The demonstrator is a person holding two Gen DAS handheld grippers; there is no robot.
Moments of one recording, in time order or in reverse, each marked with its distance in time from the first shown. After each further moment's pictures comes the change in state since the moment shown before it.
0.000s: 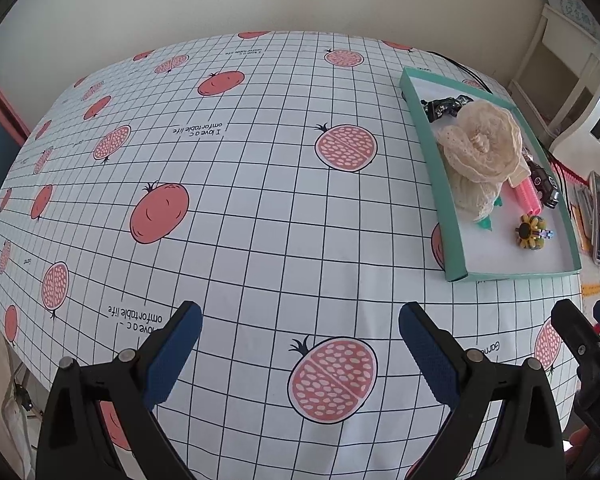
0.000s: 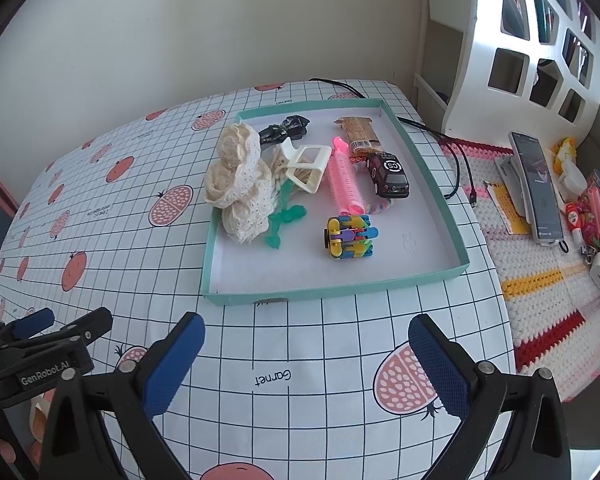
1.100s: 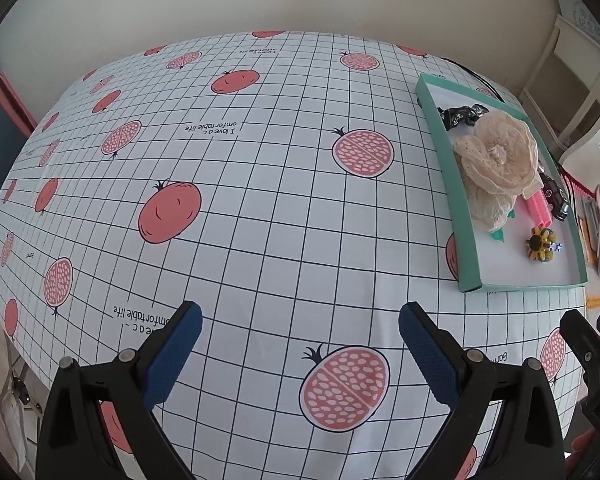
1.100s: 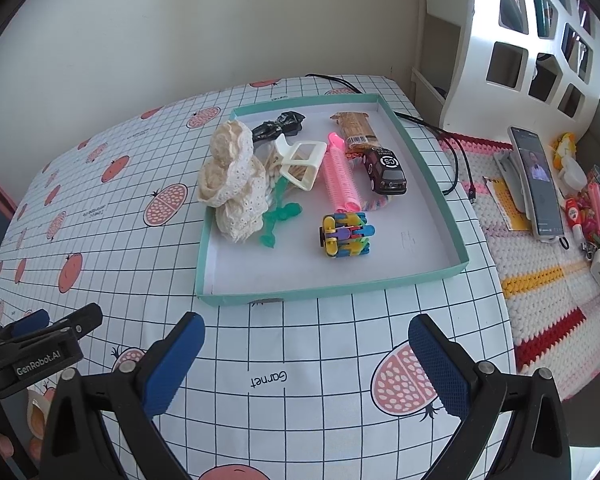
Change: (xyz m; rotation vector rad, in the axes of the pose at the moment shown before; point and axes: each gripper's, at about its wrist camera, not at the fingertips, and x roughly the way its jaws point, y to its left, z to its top) left arm 0.003 0.011 0.002 -0.026 -0.007 0.006; right arm 0.005 -0.004 0.001 0.009 0.015 -0.004
